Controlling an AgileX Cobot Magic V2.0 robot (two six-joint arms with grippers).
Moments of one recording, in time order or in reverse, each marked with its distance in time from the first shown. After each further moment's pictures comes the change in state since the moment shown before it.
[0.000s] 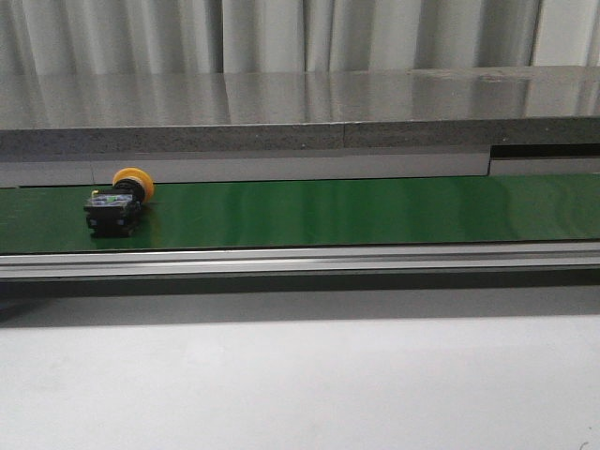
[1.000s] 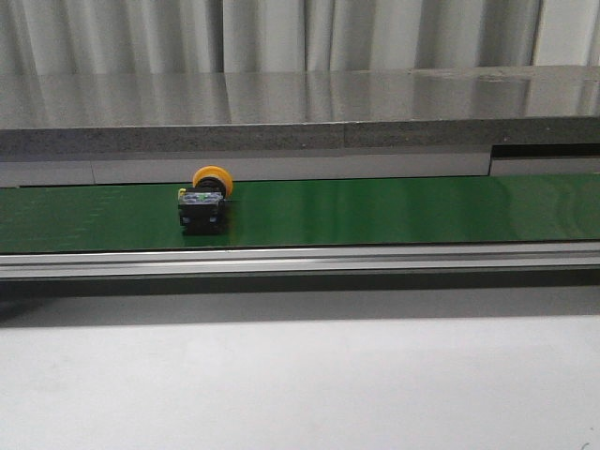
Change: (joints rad) left arm 0.000 0.000 0.000 0.000 0.000 0.000; right arm 0.000 0.040 -0.131 0.022 0.086 0.000
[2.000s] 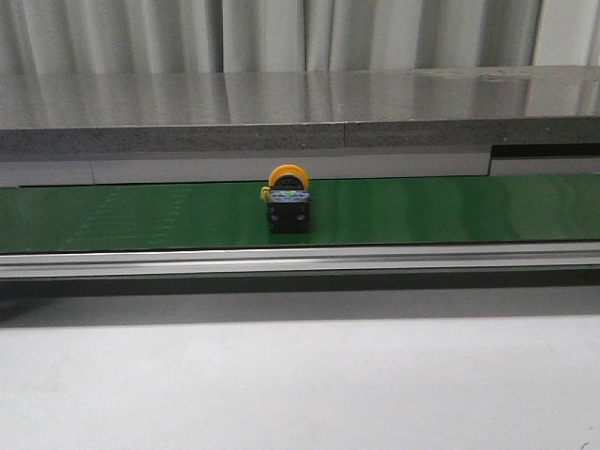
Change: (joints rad) left arm 0.000 0.000 0.000 0.000 0.000 0.000; right arm 0.000 0.723 -0.532 0.020 0.464 0.000
